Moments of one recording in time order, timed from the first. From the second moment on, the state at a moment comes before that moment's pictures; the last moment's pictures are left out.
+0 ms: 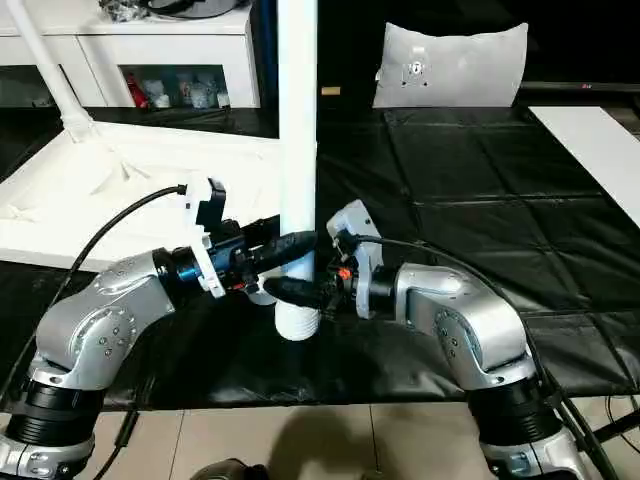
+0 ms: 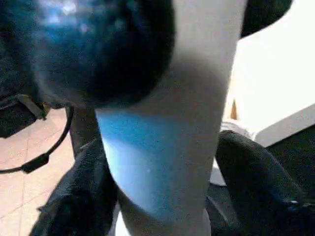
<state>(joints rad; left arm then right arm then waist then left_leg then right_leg) -0.40 0.24 -0.11 -0.13 -0.56 0.60 -0.78 -0.41 -0.38 0.19 -0.11 0.51 0.82 0.79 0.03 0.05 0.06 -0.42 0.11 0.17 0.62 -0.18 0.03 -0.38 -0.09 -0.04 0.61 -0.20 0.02</state>
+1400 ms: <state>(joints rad) -0.43 0.26 -0.13 -0.11 -0.54 0.57 -0.84 -0.41 -0.38 0.19 -0.12 0.53 0.87 0.82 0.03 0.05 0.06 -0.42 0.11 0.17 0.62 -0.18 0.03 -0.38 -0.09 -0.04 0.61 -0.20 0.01</state>
